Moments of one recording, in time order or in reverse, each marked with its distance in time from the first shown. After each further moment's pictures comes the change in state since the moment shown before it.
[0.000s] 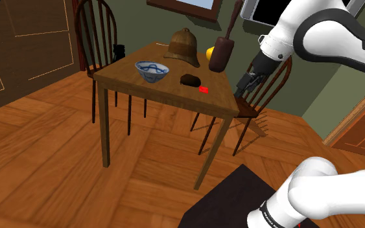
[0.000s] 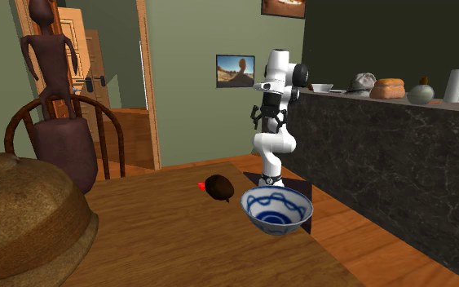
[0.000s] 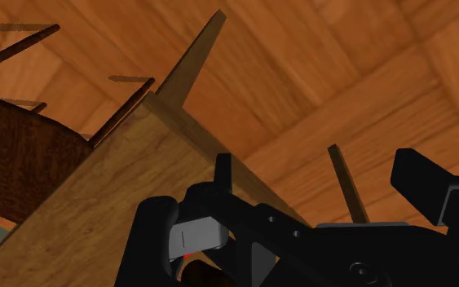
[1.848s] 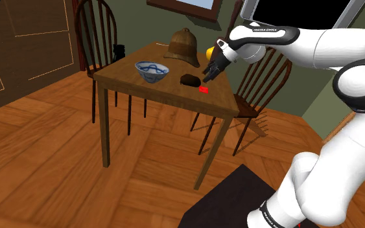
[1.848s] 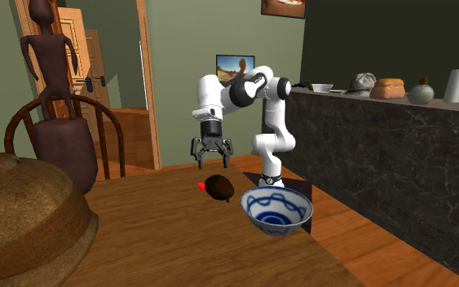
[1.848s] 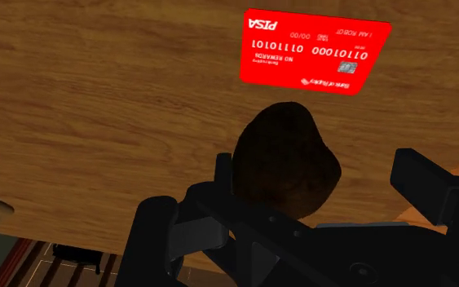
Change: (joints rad) arm 0.363 0.780 -0.712 0.401 0.467 0.521 -1.348
